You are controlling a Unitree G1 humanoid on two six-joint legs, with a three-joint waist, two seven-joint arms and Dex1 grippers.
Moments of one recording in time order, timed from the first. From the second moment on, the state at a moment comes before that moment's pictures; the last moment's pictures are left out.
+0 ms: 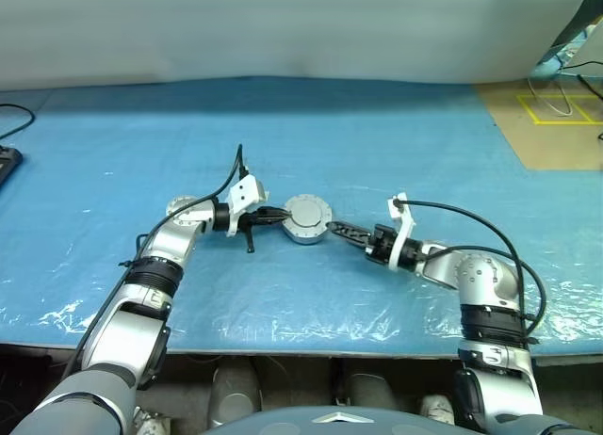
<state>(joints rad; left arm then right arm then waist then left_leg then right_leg) -0.66 0.37 -0.17 0.63 -0.10 -0.12 -1.17 -0.40 -0.22 -0.25 0.10 0.71 1.18 0.61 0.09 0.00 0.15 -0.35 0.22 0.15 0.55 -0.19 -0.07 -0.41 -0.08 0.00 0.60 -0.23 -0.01</state>
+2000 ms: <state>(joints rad) -0.53 0.42 0.22 0.33 -0.68 0.77 -1.07 -0.61 0.05 -0.52 0.22 1.09 1.14 0.26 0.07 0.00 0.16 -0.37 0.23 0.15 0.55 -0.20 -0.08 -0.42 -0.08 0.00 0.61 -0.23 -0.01</state>
